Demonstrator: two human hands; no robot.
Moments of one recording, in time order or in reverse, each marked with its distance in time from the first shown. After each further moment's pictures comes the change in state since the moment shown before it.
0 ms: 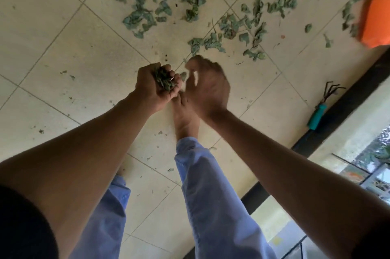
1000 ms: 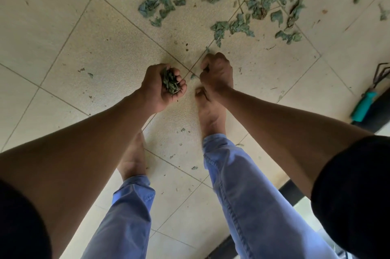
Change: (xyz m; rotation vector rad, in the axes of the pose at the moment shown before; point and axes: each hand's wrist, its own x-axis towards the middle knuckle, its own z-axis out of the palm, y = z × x) left_hand 0.024 0.022 -0.050 0.300 0.052 -0.083; right_hand 0.024 0.052 0.127 0.081 -0.276 0.241
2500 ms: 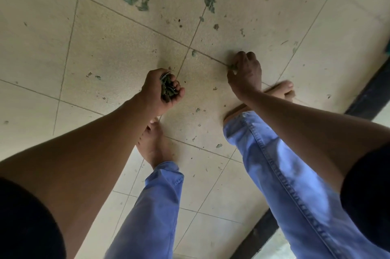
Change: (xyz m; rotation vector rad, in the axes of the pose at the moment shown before) left_hand -0.009 -0.028 -0.041 0.144 0.081 -0.102; right_hand -0.081 0.074 0.012 -0.020 0.091 0.212
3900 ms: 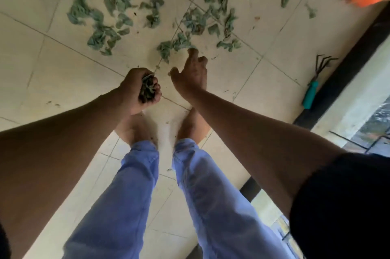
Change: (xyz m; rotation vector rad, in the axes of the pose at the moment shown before) left_hand -0.025 0.066 0.141 0.154 0.014 -0.003; right_hand 0.079 -0.091 -0.122 0.186 -0.165 0.079
